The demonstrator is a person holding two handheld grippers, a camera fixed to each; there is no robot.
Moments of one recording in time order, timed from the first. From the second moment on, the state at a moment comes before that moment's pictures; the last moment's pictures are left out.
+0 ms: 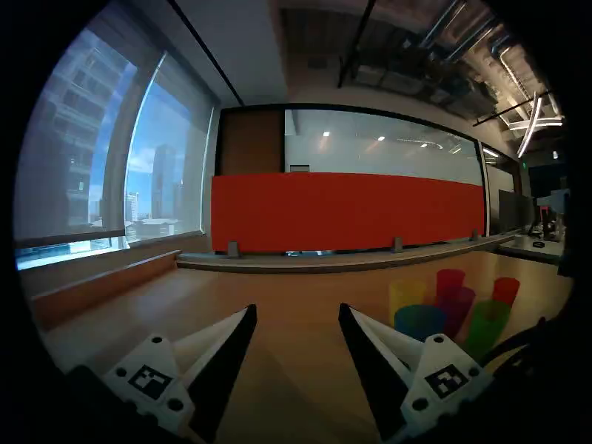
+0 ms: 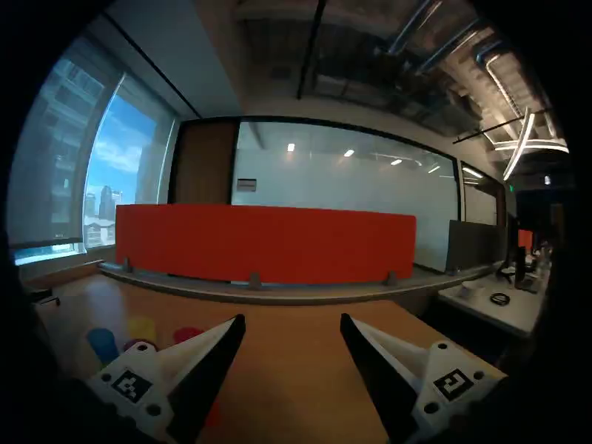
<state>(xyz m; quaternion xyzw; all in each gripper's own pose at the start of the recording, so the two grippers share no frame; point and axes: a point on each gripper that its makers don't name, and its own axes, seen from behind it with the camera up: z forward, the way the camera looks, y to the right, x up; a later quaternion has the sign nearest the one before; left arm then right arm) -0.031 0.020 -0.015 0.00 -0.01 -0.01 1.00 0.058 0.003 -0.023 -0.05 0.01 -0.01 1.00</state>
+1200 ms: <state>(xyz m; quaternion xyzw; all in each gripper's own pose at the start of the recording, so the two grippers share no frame) -0.031 0.018 -0.016 0.00 -0.01 -0.01 1.00 0.016 -0.009 -0.008 -0.02 0.05 -0.01 1.00</state>
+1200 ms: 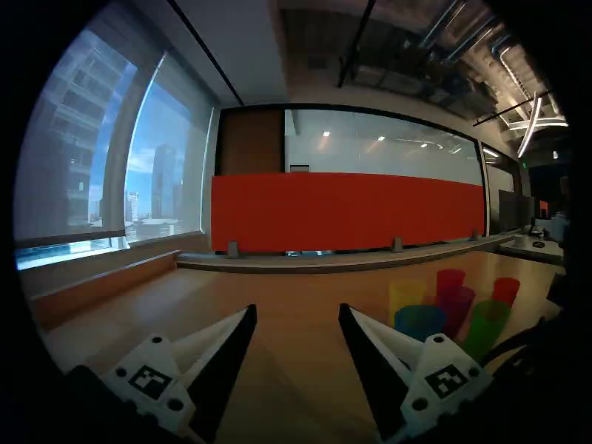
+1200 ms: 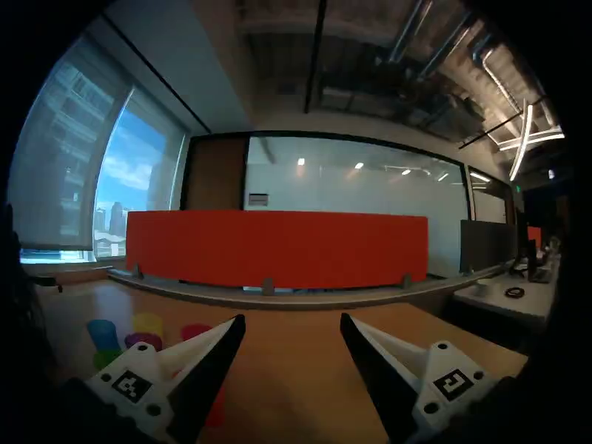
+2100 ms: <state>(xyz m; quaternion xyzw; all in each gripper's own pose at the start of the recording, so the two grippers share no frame) -0.031 0.017 -0.016 0.00 -0.01 -0.01 1.00 -0.032 0.004 0.004 -0.02 0.03 0.01 1.00</state>
